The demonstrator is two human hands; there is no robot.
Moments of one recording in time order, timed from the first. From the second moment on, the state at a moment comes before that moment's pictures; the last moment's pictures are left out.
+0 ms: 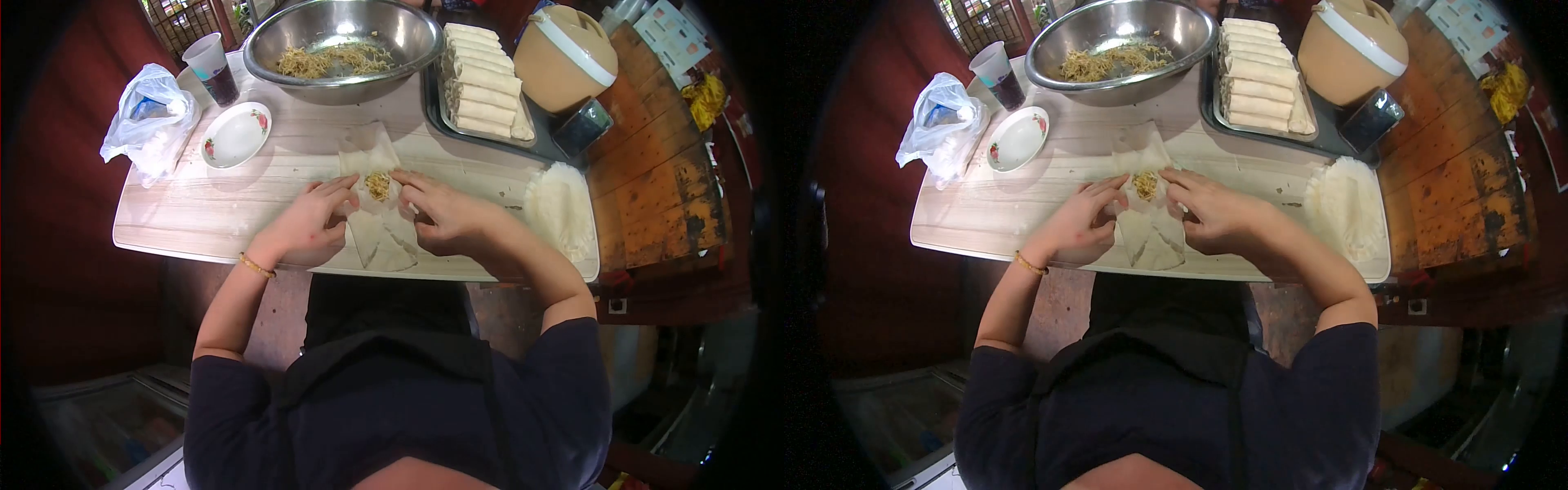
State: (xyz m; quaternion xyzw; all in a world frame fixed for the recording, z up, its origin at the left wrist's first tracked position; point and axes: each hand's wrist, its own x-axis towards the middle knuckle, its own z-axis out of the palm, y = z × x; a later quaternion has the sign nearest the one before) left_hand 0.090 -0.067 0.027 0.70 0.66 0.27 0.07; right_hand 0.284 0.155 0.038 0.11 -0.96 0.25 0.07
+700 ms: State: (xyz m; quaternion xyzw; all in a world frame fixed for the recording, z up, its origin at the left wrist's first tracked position) left_hand 0.112 -0.065 0.031 0.69 0.69 0.21 -0.01; right_hand 0.271 0.171 -0.008 0.11 -0.90 0.39 0.18
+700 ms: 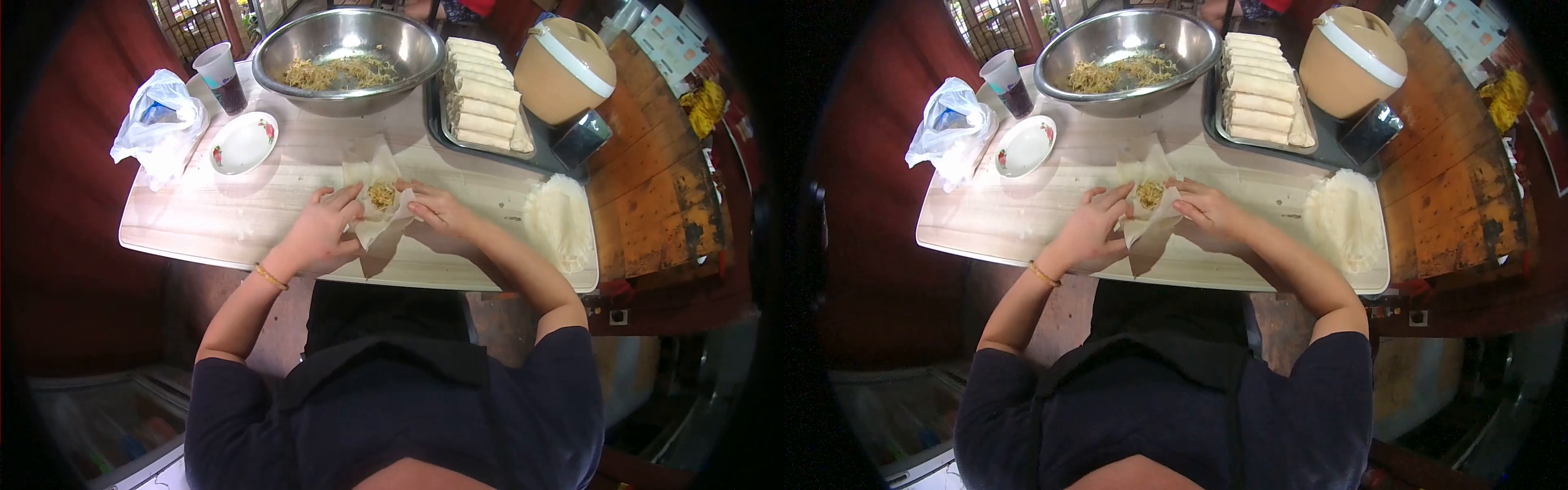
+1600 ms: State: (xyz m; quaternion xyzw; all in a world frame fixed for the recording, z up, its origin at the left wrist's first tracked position) left_hand 0.116 -0.048 0.006 0.64 0.71 0.27 -0.12; right_hand 0.254 0.144 0.007 0.06 -0.93 0.22 0.27
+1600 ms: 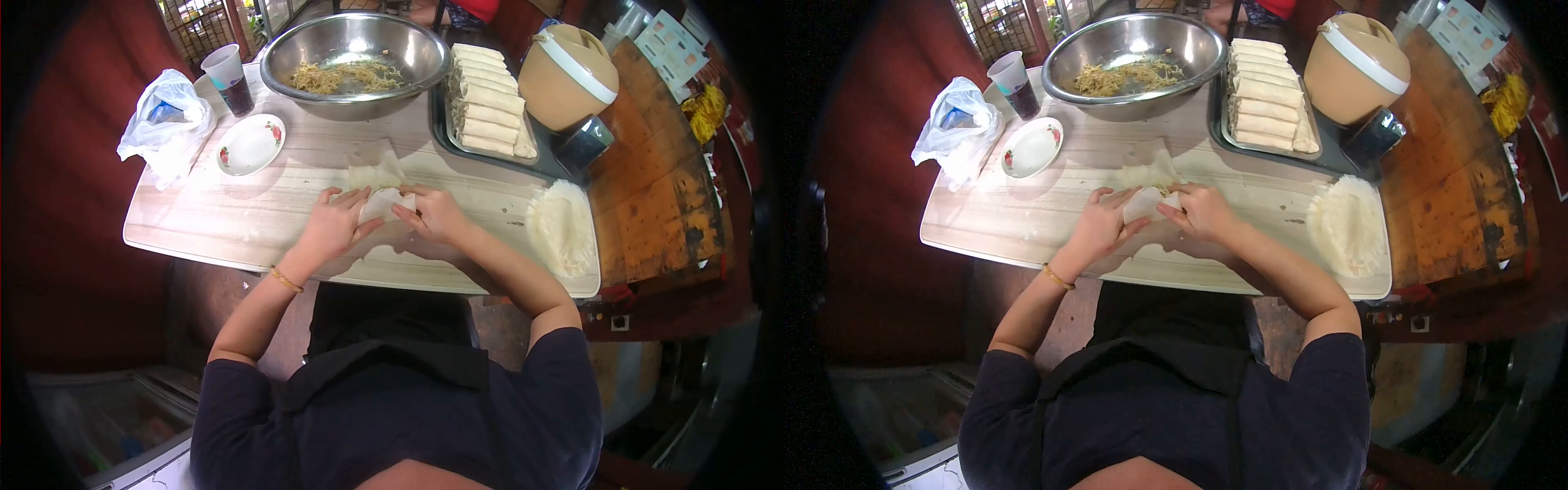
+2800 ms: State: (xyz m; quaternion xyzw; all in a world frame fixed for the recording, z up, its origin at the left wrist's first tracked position) left_hand 0.107 -0.017 0.013 0.53 0.77 0.36 -0.07; right_hand 0.205 0.141 0.036 0.12 -0.96 -0.06 0.25
